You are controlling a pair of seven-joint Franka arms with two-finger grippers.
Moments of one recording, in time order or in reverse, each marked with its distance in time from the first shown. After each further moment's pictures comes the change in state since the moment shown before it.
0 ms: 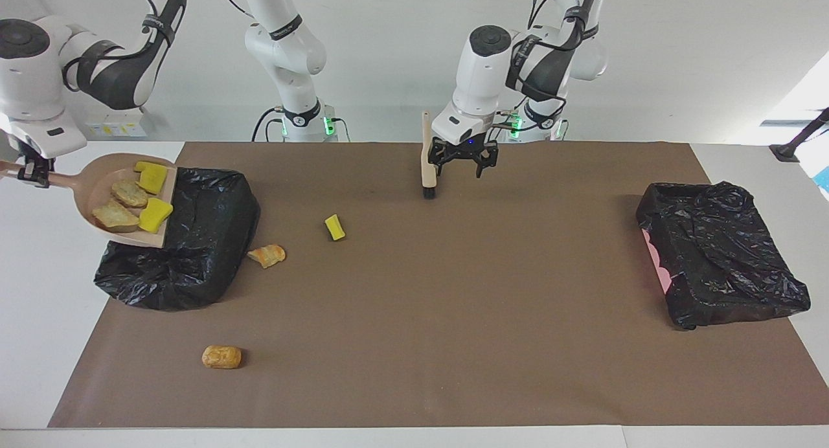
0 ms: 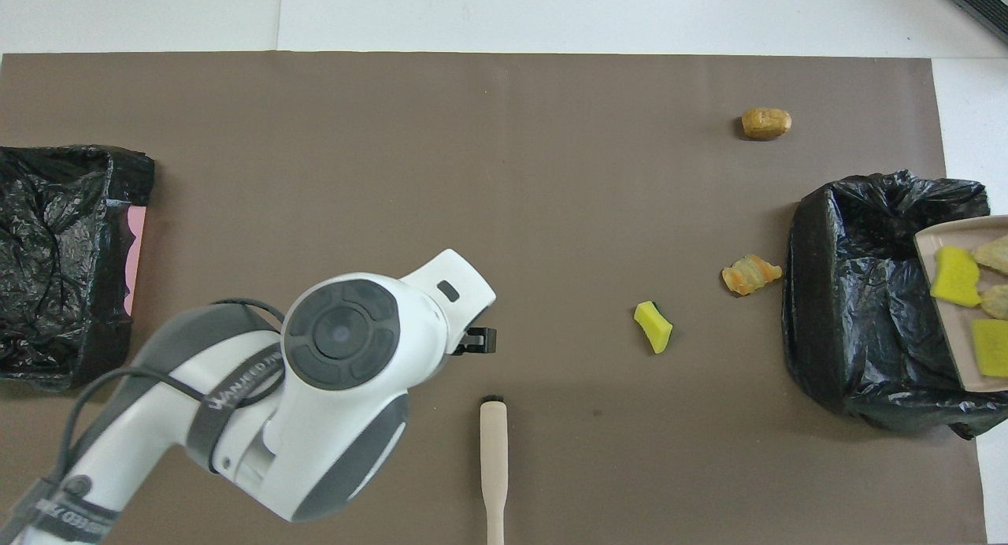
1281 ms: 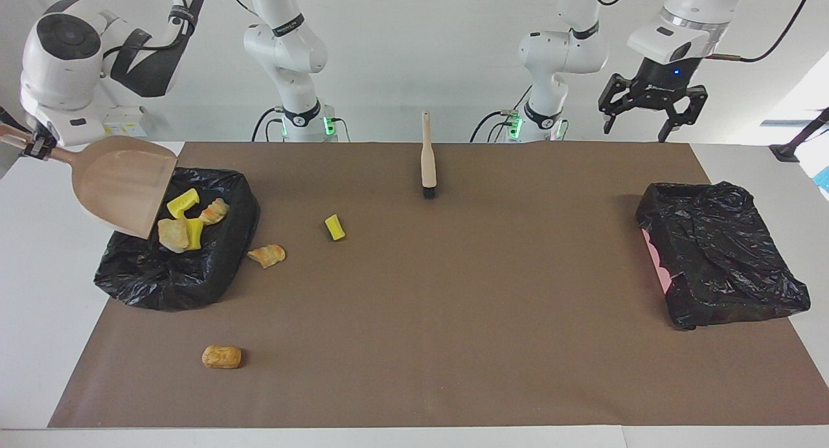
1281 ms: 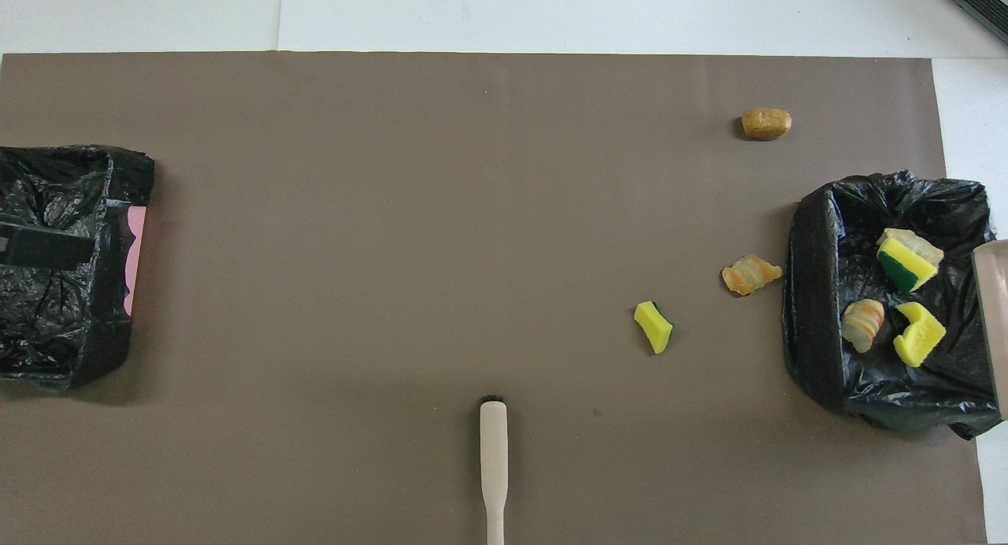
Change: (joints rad) left arm 0.473 -0.066 0.062 0.410 0.070 -0.431 0.681; right arm 0.058 -0.169 0.001 -0.071 -0.199 -0.171 0.198
